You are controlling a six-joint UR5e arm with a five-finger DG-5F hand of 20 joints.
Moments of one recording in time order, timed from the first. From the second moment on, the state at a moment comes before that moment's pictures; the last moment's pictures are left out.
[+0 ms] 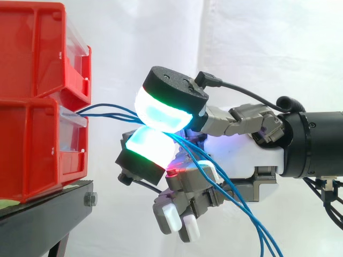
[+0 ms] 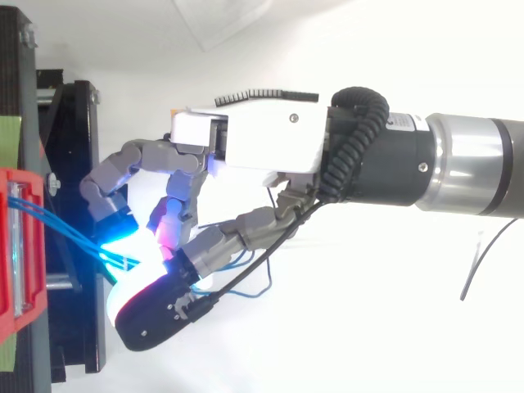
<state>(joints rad) 0.12 -2.37 -1.05 -2.85 -1.42 -0.23</state>
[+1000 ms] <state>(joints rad) 0.12 -2.37 -1.05 -2.85 -1.42 -0.23</state>
